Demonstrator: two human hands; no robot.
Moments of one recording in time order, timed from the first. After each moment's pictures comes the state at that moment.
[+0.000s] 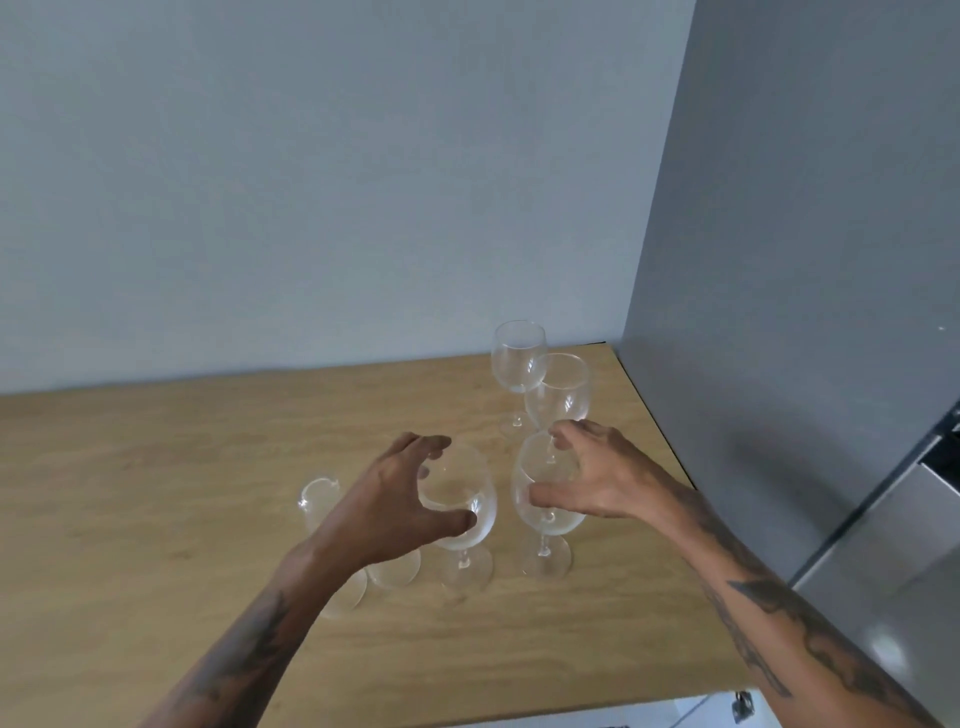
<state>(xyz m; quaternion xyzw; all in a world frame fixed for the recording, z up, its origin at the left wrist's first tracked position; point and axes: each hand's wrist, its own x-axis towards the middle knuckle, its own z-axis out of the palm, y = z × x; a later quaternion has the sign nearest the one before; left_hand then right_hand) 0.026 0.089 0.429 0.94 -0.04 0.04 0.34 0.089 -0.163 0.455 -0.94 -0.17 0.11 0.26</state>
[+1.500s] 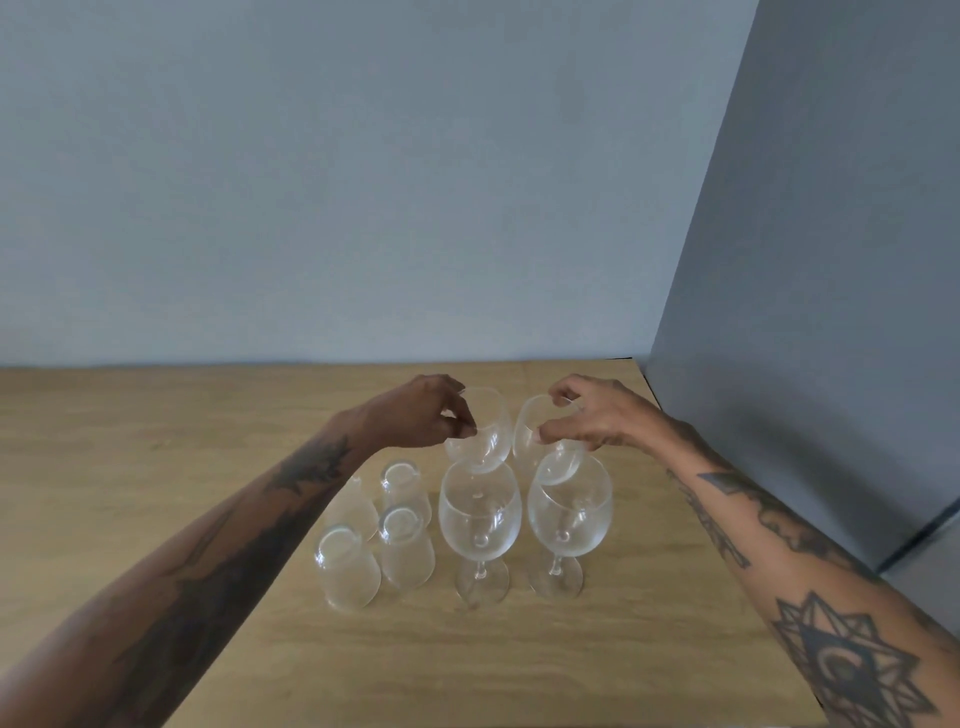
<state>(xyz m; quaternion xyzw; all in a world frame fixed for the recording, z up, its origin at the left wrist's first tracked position) 0.117 0.117 0.472 0.97 -0.12 -0.03 0.21 0.169 -0.138 0.473 -0.92 -0.16 0.15 0.32</state>
